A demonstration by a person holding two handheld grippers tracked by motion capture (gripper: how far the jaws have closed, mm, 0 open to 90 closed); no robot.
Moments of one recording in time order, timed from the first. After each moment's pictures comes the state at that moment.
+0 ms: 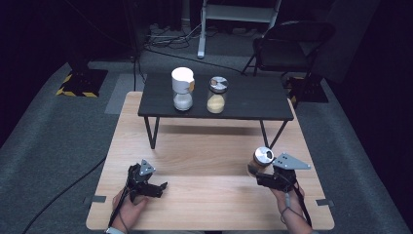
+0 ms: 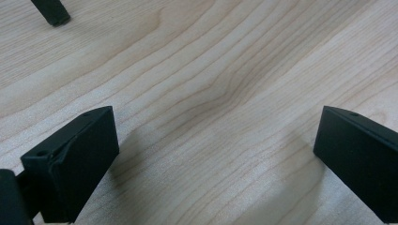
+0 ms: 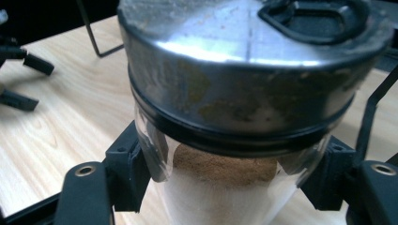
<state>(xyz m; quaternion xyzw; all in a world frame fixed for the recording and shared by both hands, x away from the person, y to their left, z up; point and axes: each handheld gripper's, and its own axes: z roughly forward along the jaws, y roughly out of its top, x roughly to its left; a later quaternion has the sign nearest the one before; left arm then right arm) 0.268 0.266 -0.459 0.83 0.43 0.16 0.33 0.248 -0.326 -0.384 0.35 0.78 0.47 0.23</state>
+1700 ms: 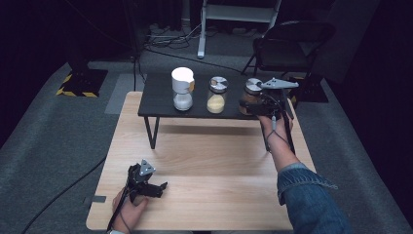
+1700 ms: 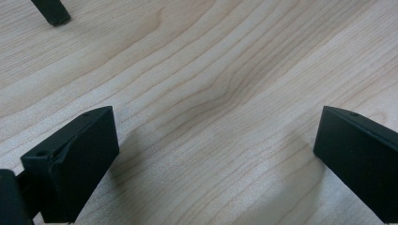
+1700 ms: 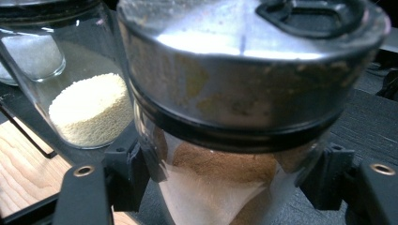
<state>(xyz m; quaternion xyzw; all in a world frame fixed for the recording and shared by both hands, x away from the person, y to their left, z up) 0.267 0.267 -0.459 0.83 0.42 0.16 0.33 0.396 -0.276 -0.270 0.37 0.77 0.46 0.24</state>
